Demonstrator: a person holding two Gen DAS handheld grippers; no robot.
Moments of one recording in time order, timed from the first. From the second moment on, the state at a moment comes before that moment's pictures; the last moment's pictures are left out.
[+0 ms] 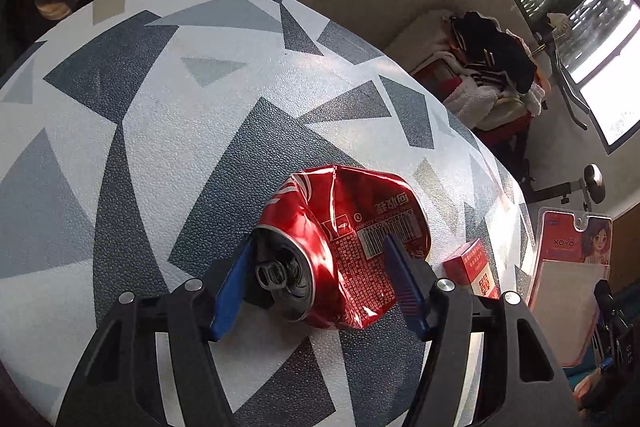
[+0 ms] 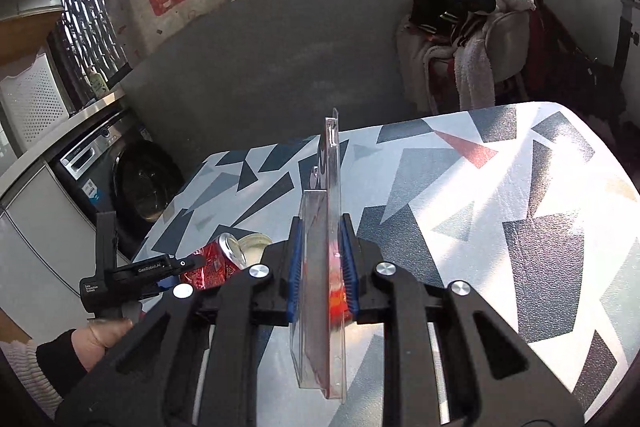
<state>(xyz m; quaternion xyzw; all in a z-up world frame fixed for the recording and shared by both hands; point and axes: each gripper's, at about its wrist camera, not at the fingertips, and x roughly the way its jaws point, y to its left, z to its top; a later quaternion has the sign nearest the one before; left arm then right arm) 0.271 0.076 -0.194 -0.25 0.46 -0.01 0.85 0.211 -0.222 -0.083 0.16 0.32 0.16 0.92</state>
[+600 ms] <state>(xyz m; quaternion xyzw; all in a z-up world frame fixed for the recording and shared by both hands) 0.211 0.070 -0.140 -0.17 0.40 -0.08 0.90 0.159 -0.214 -0.077 0.17 0.32 0.17 0.92</state>
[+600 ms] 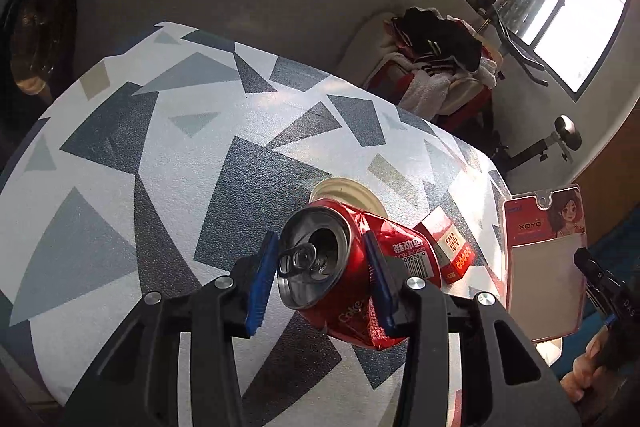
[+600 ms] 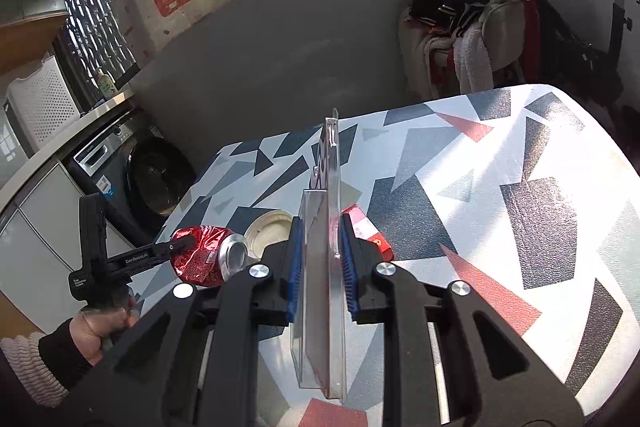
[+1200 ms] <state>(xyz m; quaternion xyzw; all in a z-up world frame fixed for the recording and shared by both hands) 0.081 0.045 -0.127 -0.12 0.39 -0.15 0.90 0.072 -0.212 -0.074 0.17 0.32 0.17 0.91</state>
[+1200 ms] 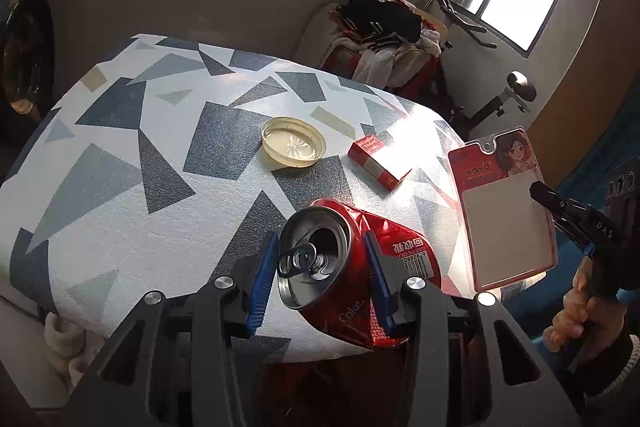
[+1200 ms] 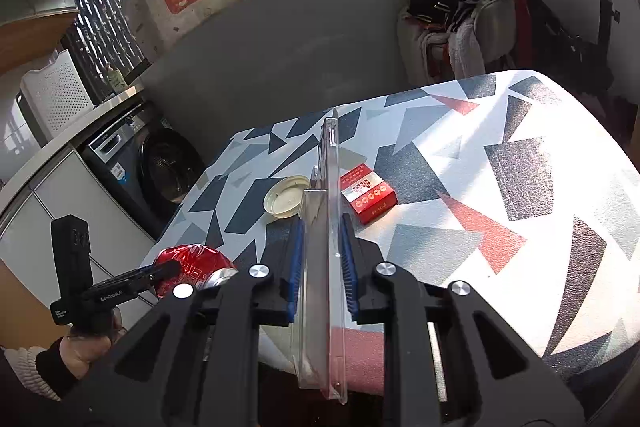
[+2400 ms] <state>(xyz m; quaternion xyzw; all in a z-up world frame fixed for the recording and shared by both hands) 0.011 0.056 -0.134 -0.11 0.37 -0.17 0.90 0.005 -0.170 -0.120 0.15 0.38 0.21 0.89</state>
